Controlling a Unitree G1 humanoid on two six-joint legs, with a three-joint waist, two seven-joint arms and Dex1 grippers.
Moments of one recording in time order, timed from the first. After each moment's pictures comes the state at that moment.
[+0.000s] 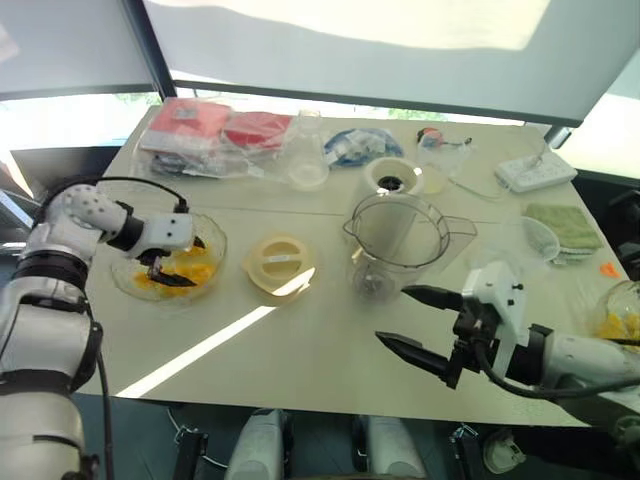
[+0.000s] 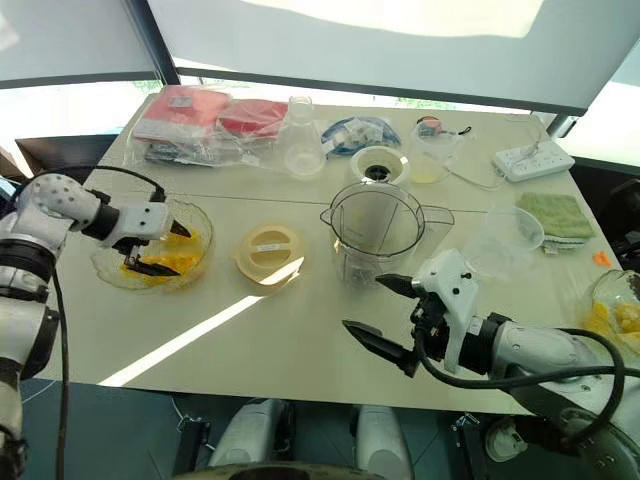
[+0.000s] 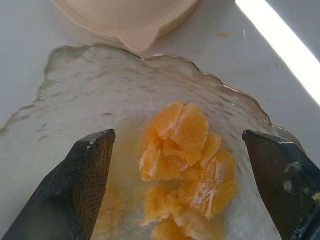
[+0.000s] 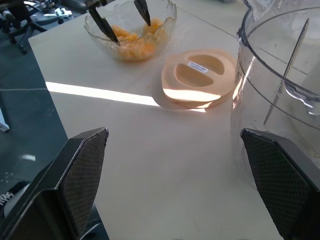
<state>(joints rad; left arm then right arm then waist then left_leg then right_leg) -1.01 0.82 -0.35 1.18 0.22 -0.57 -1.46 0.13 -0.85 -0.30 -0.95 1.08 0.90 0.37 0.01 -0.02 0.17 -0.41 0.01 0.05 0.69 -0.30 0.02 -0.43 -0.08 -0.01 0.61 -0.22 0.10</state>
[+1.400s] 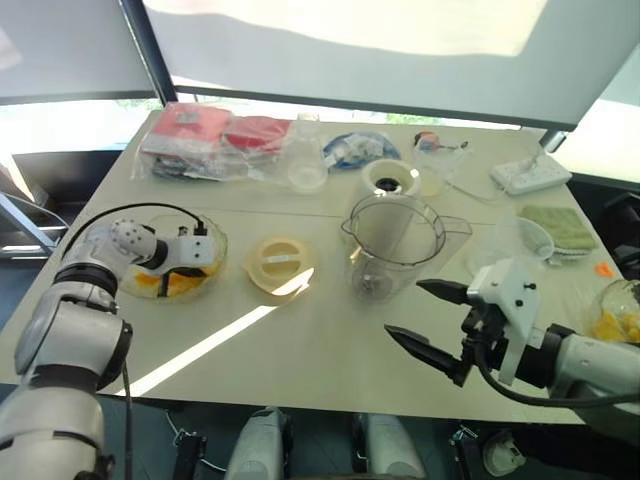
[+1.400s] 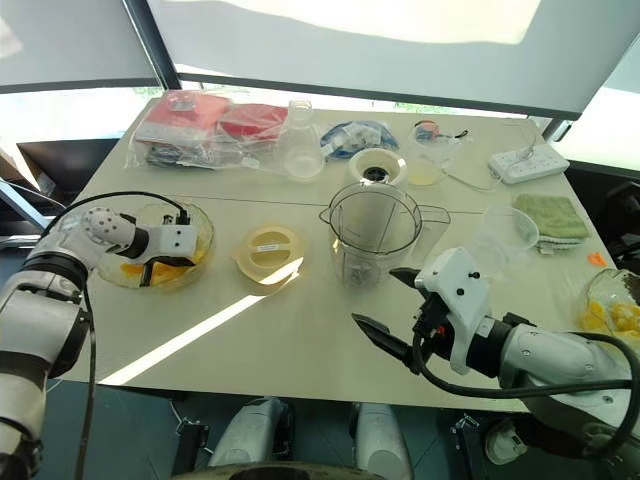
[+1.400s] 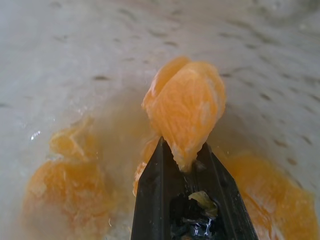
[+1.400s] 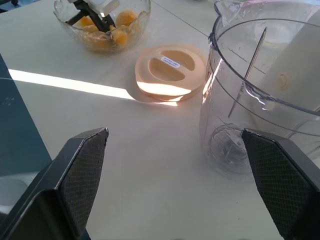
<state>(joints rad) -1.00 0.74 -0.33 1.32 0.41 -0.50 -1.15 0.15 -0.97 -0.34 -1.00 1.14 0.88 0.23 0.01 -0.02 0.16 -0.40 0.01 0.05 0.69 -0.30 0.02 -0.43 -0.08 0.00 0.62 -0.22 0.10</state>
